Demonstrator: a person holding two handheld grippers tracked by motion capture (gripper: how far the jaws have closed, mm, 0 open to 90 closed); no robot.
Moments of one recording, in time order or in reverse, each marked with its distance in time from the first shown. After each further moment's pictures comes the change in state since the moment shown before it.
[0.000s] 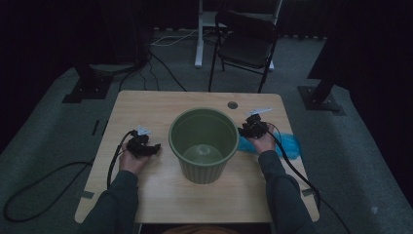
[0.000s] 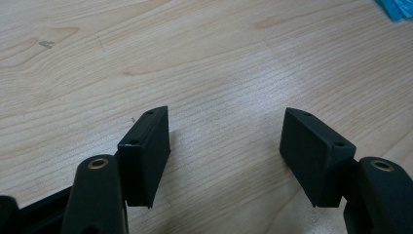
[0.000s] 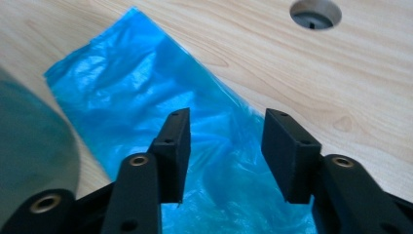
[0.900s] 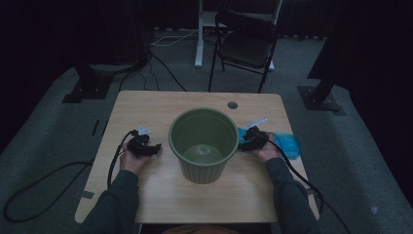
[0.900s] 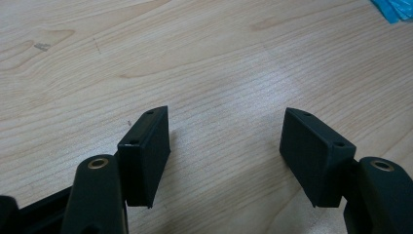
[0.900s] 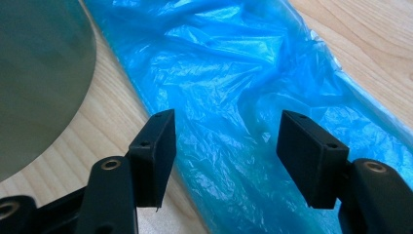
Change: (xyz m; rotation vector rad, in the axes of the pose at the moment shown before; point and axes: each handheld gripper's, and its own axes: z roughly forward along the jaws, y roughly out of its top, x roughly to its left) left arm -0.001 0.001 0.001 -0.002 -0.003 0.003; right arm 0.002 -0.036 0.009 0.128 0.107 -0.184
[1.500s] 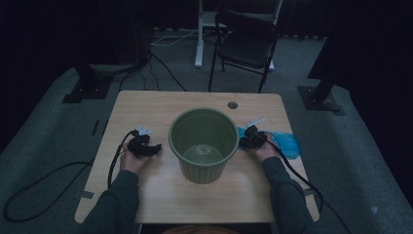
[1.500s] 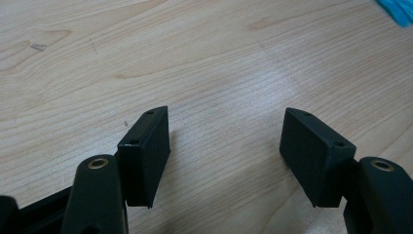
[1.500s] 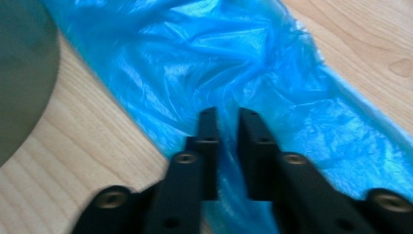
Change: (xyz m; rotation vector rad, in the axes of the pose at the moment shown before) left arm -0.001 0.000 0.000 0.003 -0.004 0.004; right arm 0.002 0.003 0.006 0.038 -0.085 0.020
